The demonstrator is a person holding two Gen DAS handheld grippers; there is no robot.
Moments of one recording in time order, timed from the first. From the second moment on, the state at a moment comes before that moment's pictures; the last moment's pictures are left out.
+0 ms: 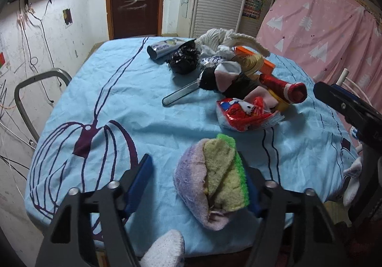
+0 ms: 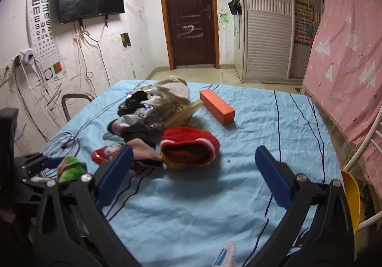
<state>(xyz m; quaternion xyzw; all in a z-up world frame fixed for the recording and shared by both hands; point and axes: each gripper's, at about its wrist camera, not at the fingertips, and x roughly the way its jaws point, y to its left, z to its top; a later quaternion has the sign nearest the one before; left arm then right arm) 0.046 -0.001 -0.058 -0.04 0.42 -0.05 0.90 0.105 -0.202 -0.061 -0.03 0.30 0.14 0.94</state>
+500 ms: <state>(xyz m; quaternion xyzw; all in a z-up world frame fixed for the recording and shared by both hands) 0.055 0.004 -0.057 -0.04 0.40 -0.06 0.91 0.161 -0.203 -0.089 0.03 0.40 0.18 0.90</state>
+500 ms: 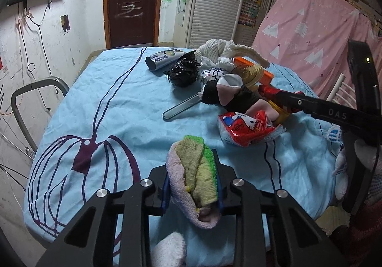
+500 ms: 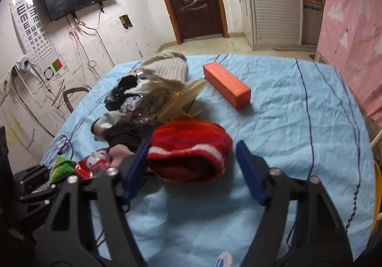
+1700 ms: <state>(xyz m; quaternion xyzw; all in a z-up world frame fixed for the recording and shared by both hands) 0.090 -0.144 0.023 0.02 0.32 -0.17 0.93 0.095 -0.413 -0.036 0.14 0.25 0.02 0.96</state>
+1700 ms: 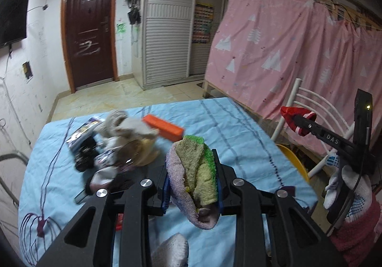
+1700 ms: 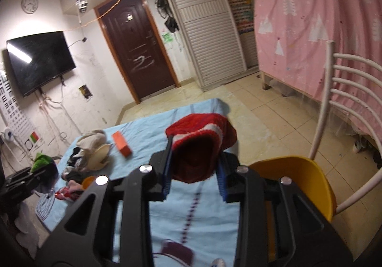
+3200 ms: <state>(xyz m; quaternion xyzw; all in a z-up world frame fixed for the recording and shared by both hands) 0.147 -0.368 0.002 0.00 0.39 -0.31 0.87 0.085 -0.533 -0.096 0.23 0.26 -0.07 0.93</state>
